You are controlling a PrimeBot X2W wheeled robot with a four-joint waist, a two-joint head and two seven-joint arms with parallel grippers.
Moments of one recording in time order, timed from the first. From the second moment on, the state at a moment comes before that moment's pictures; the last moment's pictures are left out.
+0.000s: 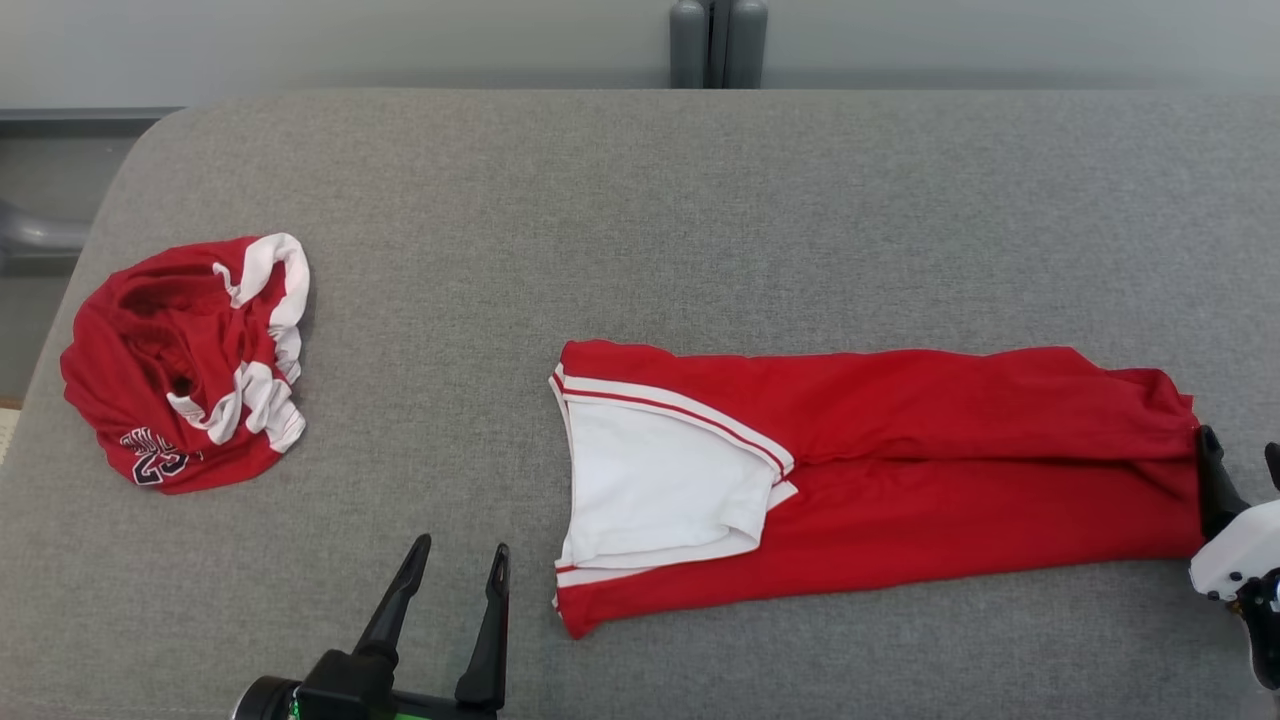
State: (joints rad) left arm 0.12 0.06 -0.23 0.09 -0.17 -0.09 -0.26; right arm -0.29 -0.44 0.04 0.76 0.66 0.13 -0.20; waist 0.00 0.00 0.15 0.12
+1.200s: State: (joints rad) left arm 0.07 0.05 -0.20 0.10 -0.15 -0.11 -0.26; right arm -0.42 -0.61 0.17 0.62 0.77 0.13 -0.23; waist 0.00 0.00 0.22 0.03
